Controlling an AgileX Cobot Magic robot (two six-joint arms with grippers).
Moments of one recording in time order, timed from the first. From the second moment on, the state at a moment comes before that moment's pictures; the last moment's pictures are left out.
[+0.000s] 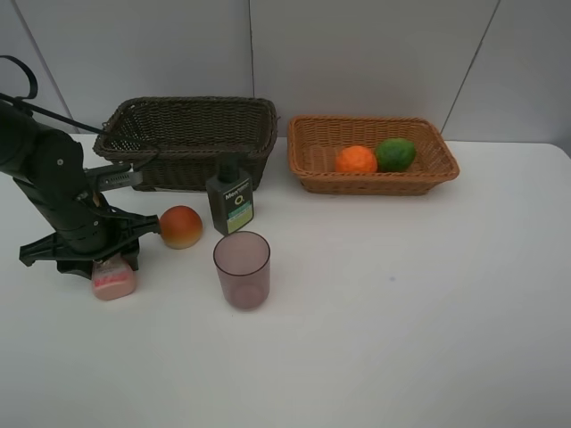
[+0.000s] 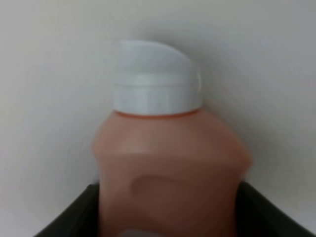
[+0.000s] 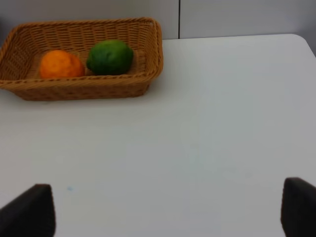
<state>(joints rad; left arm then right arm) -0.26 1.90 -0.80 0.19 0.36 -0.80 -0.01 0.00 -0.52 -0.06 1.06 0.06</state>
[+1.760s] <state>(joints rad) -0.21 1.75 -1.20 0.27 0.29 -0.36 -0.01 0.00 -0.52 -0.06 1.06 0.06</state>
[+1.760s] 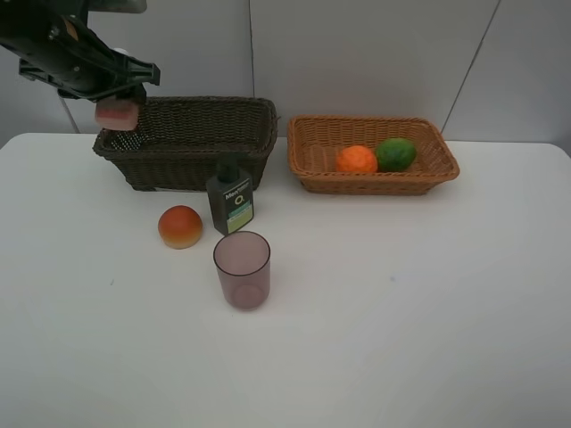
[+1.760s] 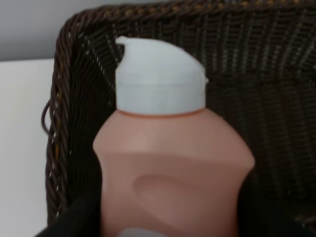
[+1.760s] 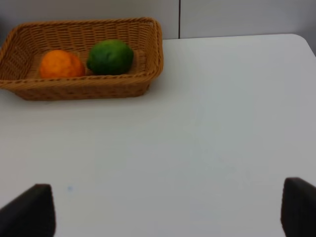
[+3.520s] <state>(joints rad) -0.19 2.16 -1.32 0.17 -0.17 -0.27 -0.01 0.00 -0.52 -0.06 1.06 0.06</state>
